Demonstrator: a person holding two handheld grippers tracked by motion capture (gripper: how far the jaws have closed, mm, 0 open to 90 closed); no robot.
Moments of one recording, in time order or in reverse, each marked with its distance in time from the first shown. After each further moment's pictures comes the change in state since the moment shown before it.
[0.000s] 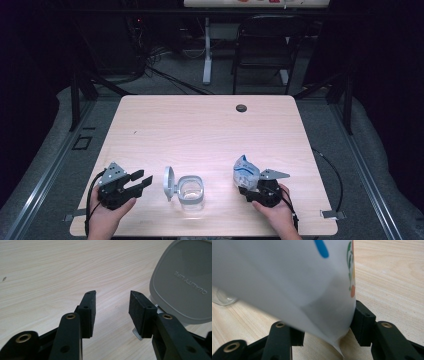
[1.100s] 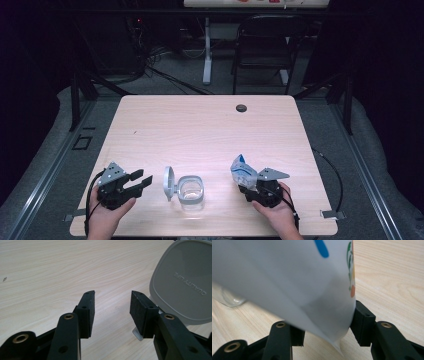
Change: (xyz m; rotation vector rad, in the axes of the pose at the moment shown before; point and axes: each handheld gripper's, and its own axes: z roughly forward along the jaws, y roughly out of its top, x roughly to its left) left arm 0.000 0.000 -0.001 -0.001 0.001 -0.003; right arm 0.014 0.014 -0.015 -0.013 -0.056 -0.104
